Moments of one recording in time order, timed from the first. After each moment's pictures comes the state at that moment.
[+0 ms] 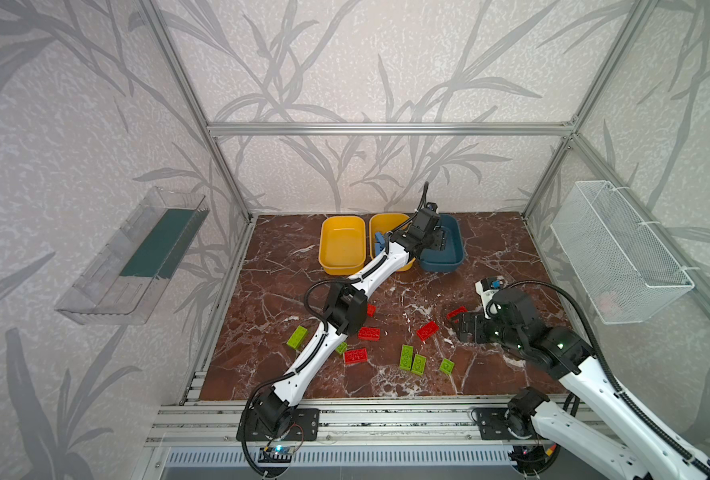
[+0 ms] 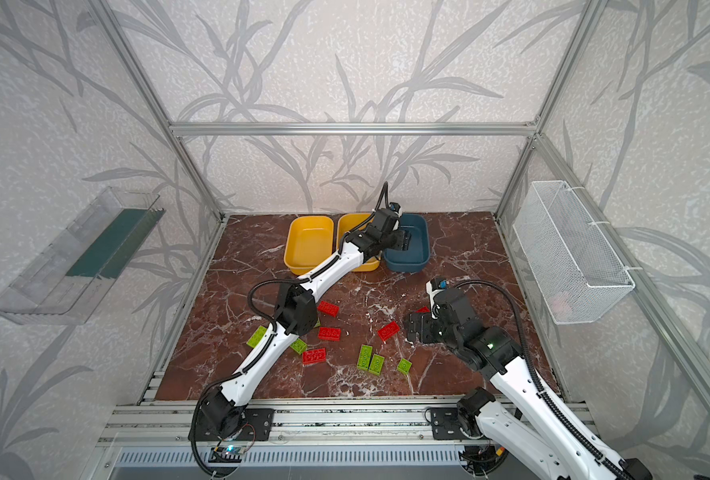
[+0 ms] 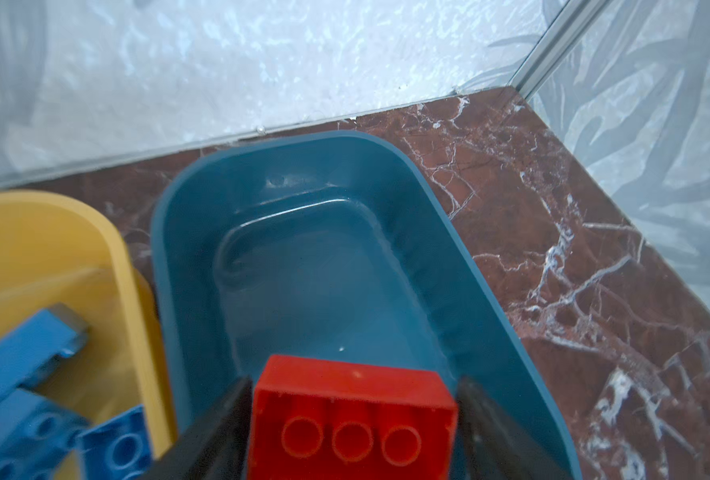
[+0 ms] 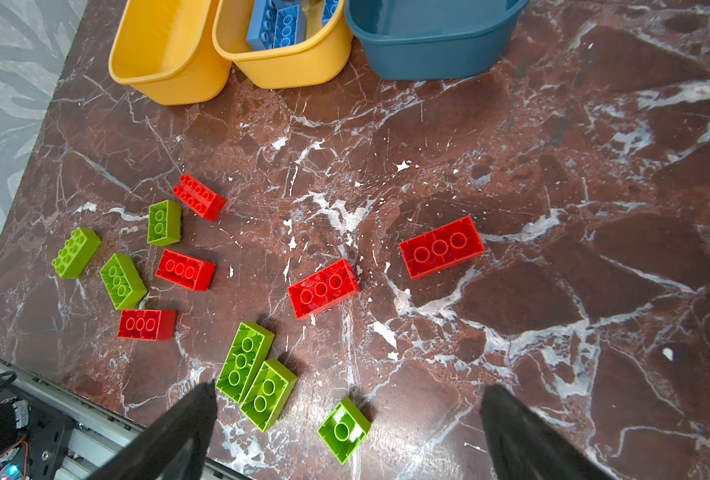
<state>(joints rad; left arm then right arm) -0.70 2.78 2.72 -0.50 -0.06 -0.33 0.53 0.76 0.76 -0.81 0.01 0.47</state>
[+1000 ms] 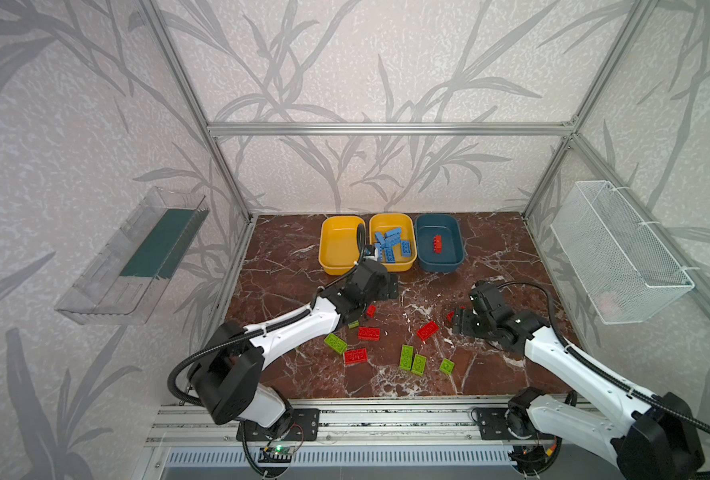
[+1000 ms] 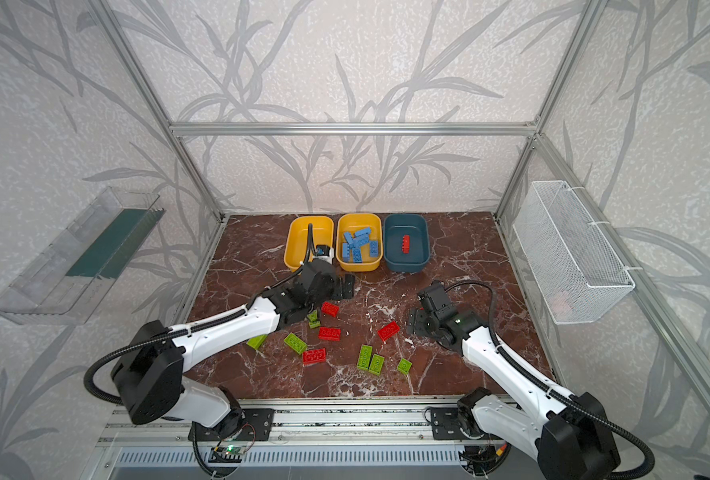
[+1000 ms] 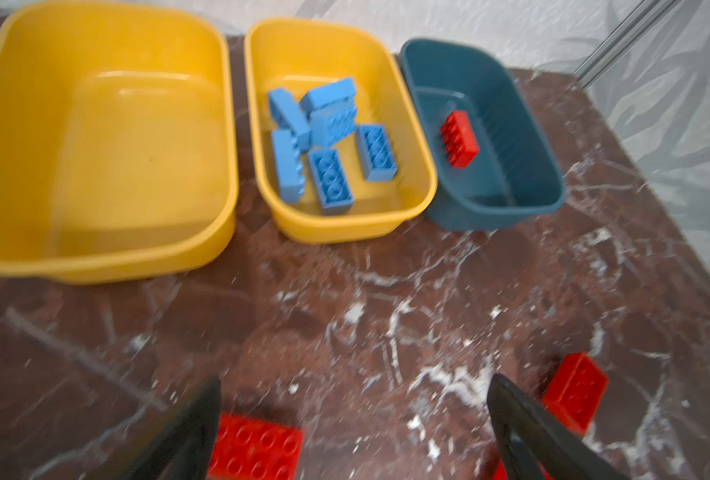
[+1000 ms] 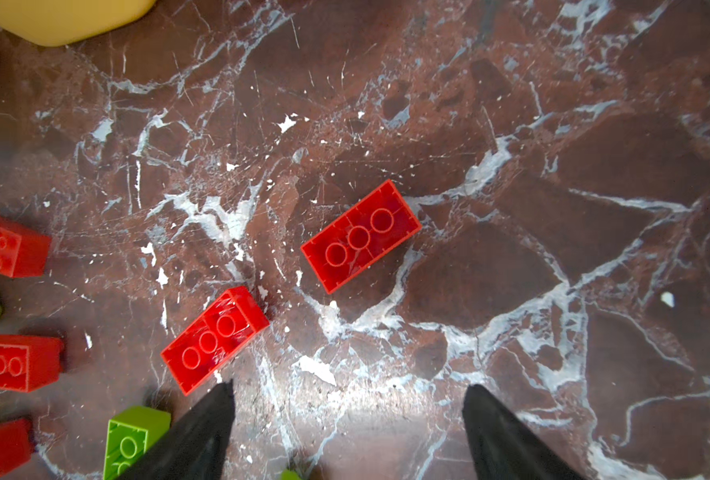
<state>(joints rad) -0.77 1.42 0.86 -0.14 -0.33 -0.56 0.47 1.08 0.66 -0.63 0.12 0.65</state>
